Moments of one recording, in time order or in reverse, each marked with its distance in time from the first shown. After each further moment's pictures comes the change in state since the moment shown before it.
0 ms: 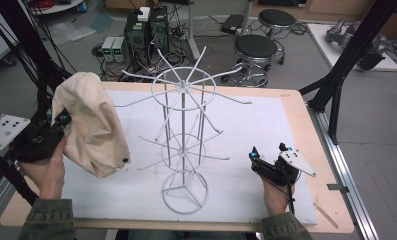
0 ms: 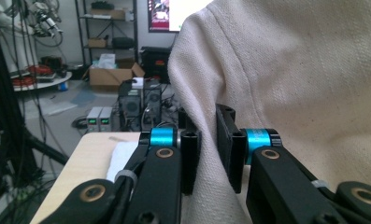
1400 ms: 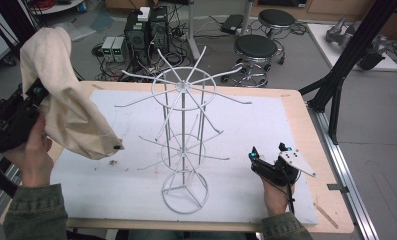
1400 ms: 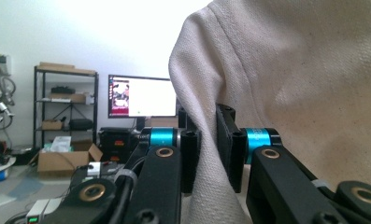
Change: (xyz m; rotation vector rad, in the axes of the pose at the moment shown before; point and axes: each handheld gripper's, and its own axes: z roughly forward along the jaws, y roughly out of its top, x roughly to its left) left arm -0.011 0.072 -0.024 -0.346 -0.197 -0.011; right arm 0.000 0.000 0.000 -0.004 0.005 -0.002
